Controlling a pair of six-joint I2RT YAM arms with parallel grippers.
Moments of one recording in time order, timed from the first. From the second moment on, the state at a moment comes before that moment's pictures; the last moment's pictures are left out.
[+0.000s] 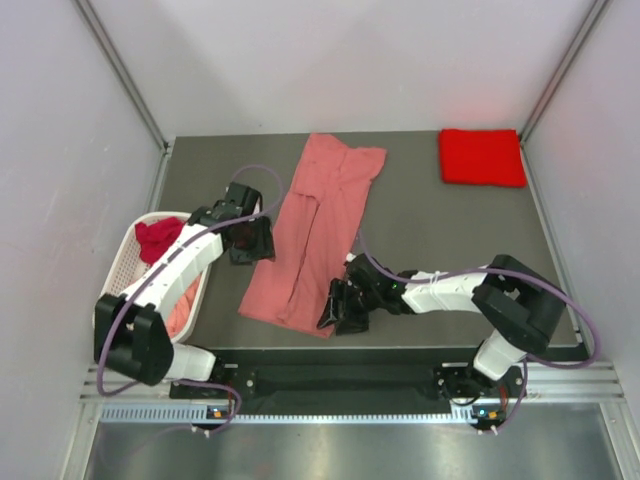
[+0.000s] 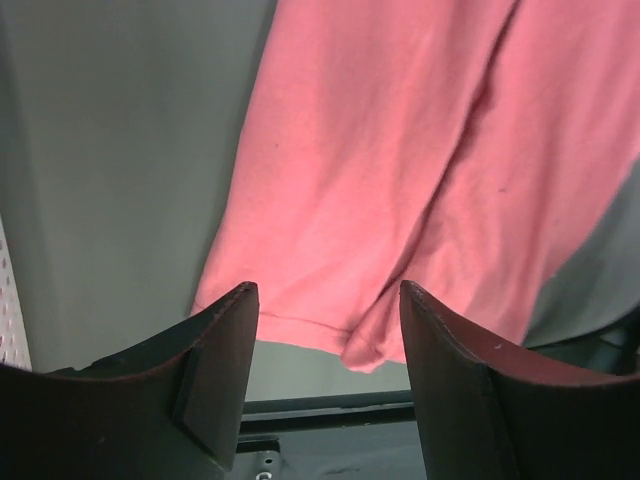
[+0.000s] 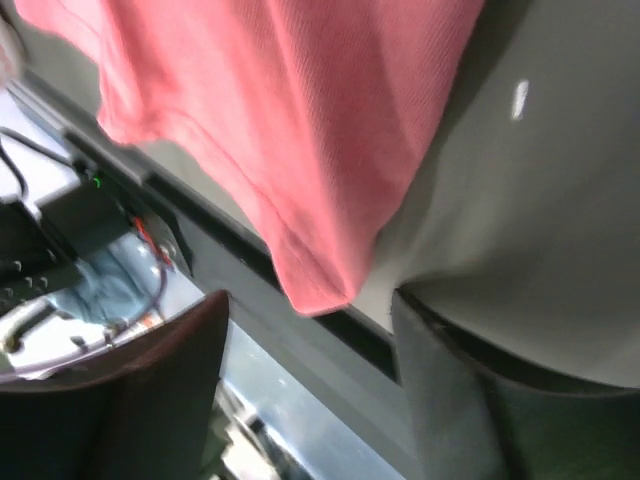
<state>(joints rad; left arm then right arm) -0.34 1.41 1.09 -0.84 -0.02 -0.46 0.95 1.61 0.71 -0.03 -0.40 1.07</state>
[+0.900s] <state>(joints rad) -0.34 1.20 0.94 -0.81 0.16 -0.47 0.96 1.54 0.58 0.01 -0.25 1.20</state>
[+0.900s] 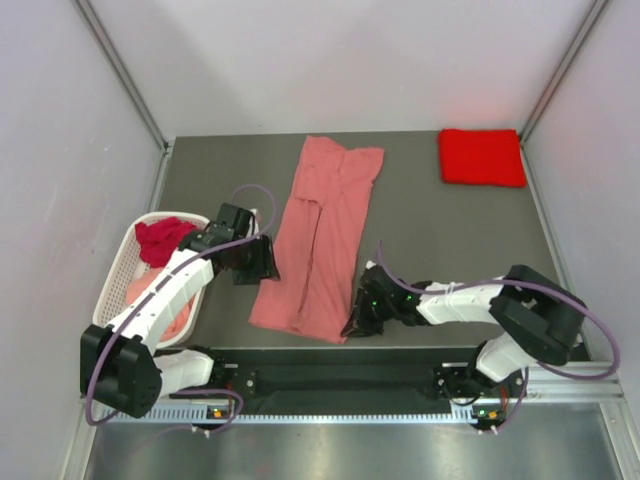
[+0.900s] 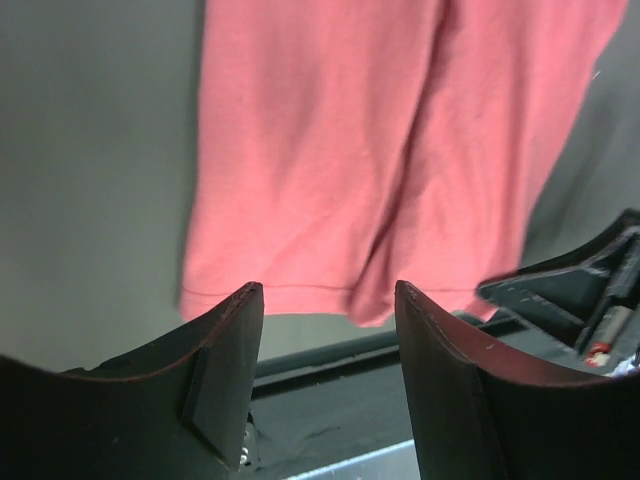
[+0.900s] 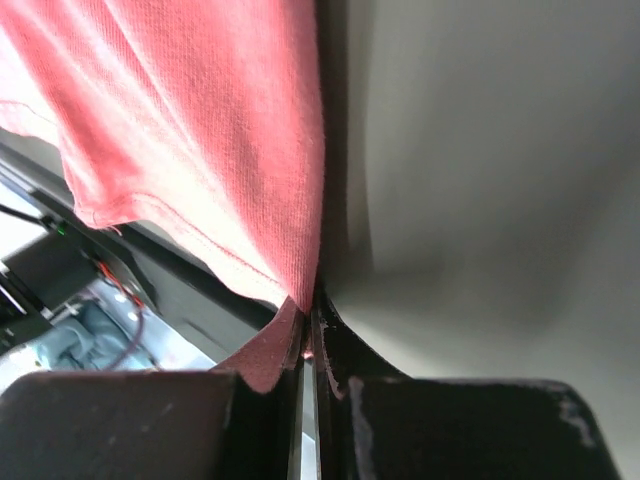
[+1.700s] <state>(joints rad) -0.38 1.10 0.60 -0.83 0.25 -0.75 0.81 1.32 0.48 -0.17 -0.33 0.95</state>
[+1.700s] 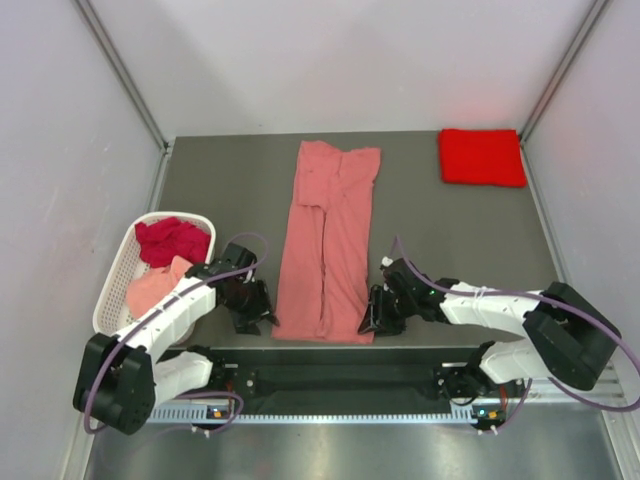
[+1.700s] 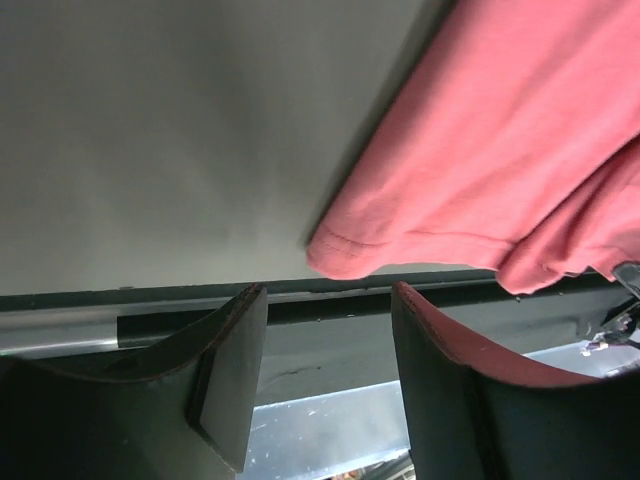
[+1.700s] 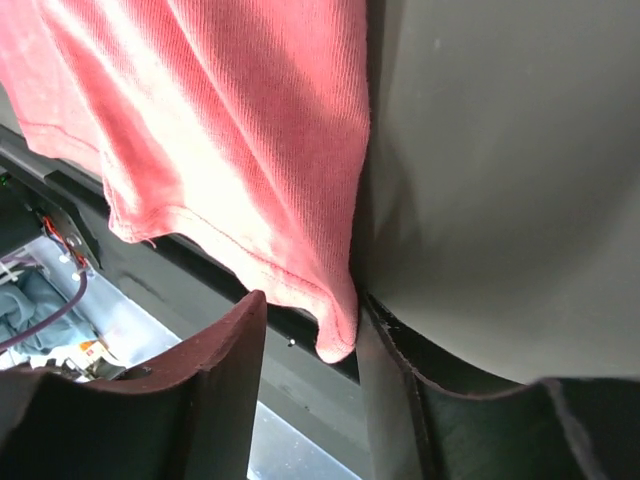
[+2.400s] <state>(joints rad) -0.38 1.17 0.53 -0.79 0.26 -0.79 0.84 1.28 0.40 -0.07 -0.37 1.00</state>
